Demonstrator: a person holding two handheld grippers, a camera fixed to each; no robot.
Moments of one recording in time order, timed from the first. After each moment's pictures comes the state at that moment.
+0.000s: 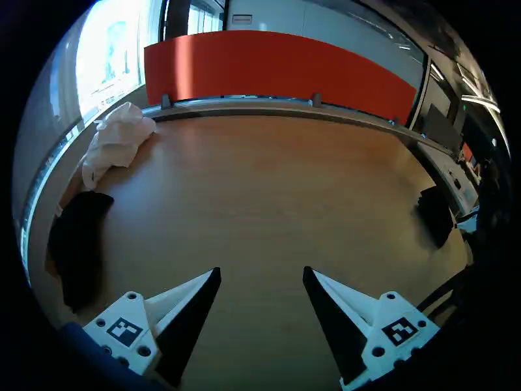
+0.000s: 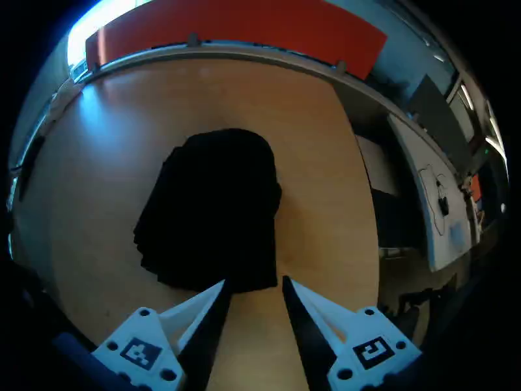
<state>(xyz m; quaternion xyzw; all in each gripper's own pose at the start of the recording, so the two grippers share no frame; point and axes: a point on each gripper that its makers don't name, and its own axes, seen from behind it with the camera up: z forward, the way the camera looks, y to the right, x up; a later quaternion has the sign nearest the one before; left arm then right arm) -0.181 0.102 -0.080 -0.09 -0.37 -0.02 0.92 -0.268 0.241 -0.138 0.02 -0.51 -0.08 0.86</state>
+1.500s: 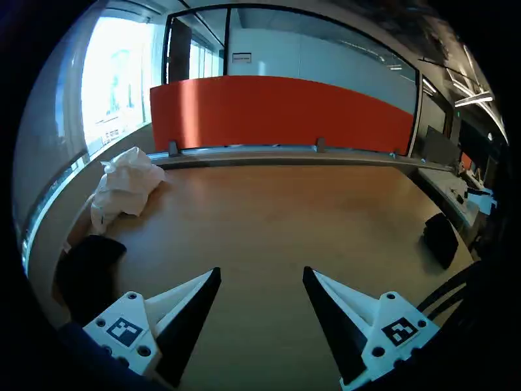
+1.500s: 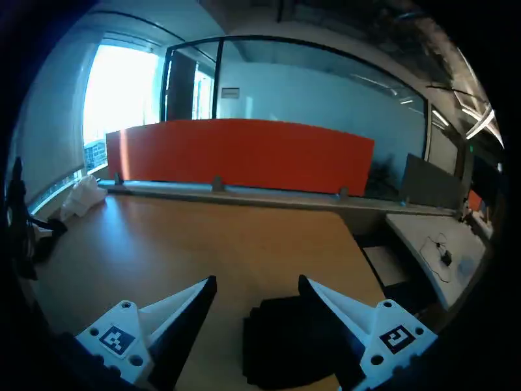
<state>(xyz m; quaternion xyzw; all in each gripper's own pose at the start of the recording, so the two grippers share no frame) -0.129 0.077 -0.026 -0.08 -0.26 -0.01 0.96 -0.109 0.099 -0.043 0.03 -0.18 -0.01 0.98</state>
